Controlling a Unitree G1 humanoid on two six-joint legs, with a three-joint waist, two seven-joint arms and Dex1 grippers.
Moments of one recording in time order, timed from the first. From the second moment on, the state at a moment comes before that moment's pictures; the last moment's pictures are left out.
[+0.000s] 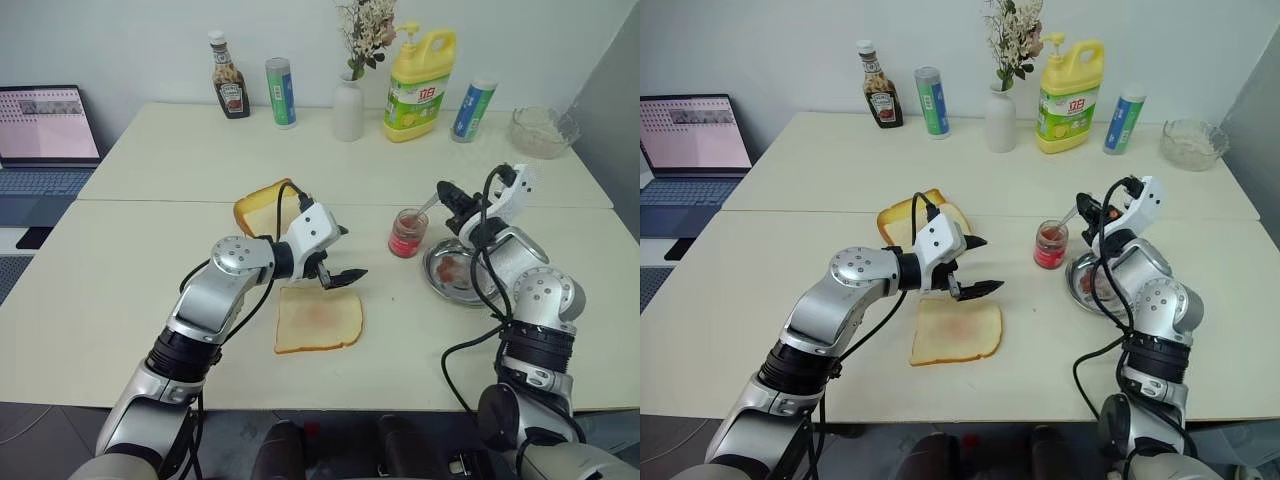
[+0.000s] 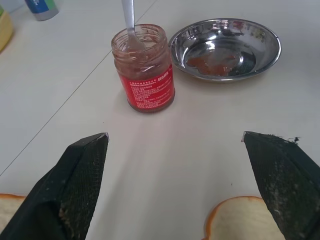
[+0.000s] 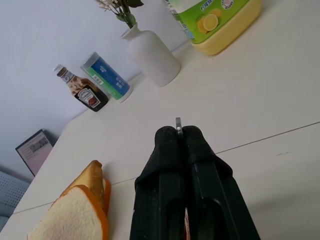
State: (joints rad) left arm -0.59 0.47 -0.25 -0.11 -0.17 0.52 -0.88; right arm -0.64 -0.12 -0.47 -0.02 0.71 0.83 0.04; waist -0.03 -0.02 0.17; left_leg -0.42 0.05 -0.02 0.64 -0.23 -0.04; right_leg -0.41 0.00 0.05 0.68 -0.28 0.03
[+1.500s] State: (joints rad) left arm -0.60 0.46 -0.24 -0.09 -0.18 0.47 -0.90; right arm -0.64 -0.18 -0.55 -0.07 1.06 0.90 -0.21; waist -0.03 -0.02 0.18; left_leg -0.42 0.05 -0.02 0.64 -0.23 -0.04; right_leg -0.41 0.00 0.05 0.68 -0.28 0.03
